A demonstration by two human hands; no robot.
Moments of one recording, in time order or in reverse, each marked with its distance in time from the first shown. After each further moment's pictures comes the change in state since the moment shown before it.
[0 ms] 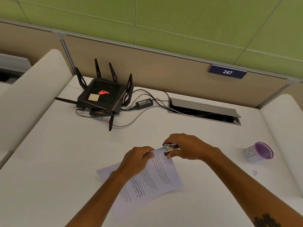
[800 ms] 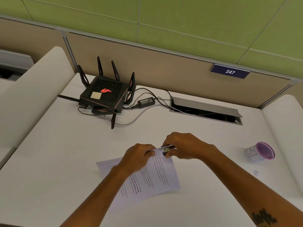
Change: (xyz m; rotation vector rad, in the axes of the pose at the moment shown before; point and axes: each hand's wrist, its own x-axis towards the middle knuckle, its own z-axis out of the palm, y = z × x) left_hand 0.003 0.002 -0.009 0.085 -0.032 0.005; right_hand 0.007 -0.024 -0.004 -0.154 -0.029 -0.061
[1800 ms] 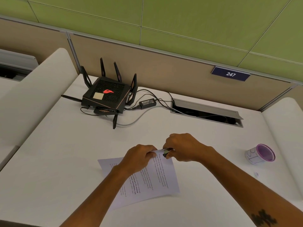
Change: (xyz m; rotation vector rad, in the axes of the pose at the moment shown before) left_hand -0.003 -0.002 0.001 0.032 -0.041 0.004; right_hand -0.005 -0.016 -0.004 -0.100 0.043 -0.059
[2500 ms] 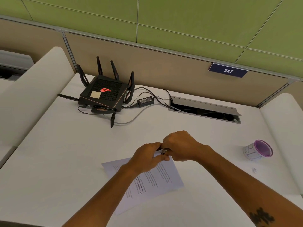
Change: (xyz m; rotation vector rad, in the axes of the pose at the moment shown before) left_hand 0.007 0.030 0.017 -0.247 0.017 0.071; right_hand 0.001 0.000 0.010 -0.160 0.060 -0.055
